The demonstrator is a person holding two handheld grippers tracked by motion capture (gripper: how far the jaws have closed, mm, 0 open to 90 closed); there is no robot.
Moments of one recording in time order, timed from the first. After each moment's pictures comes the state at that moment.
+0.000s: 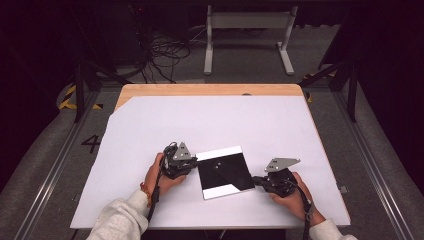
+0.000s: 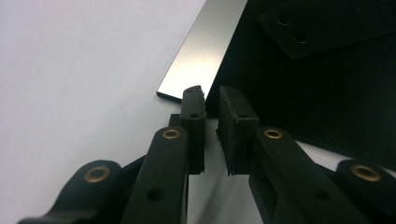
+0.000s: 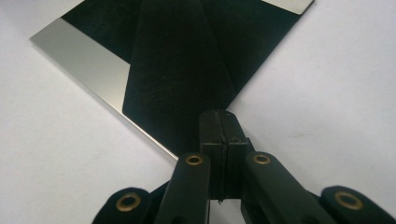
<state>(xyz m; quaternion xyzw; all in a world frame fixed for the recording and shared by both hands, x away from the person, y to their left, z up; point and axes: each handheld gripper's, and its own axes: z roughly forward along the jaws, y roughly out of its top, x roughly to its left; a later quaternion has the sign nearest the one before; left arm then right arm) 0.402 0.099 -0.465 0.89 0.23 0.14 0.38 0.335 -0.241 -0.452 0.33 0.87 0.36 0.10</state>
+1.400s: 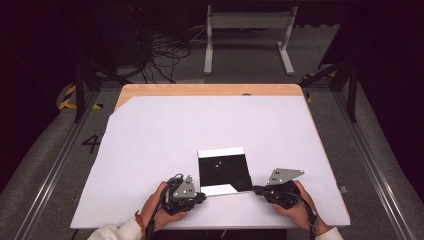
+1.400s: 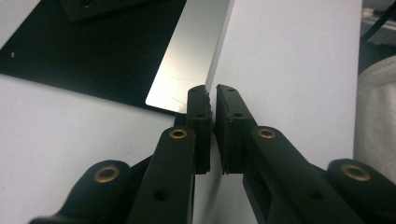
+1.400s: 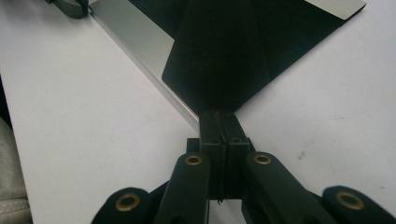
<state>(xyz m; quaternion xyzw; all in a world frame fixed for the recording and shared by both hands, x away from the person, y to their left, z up) 0.307 0.090 -0.463 0.92 0.14 0.07 0.37 0.309 -0.244 -0.456 0.29 0.88 0.38 0.11</state>
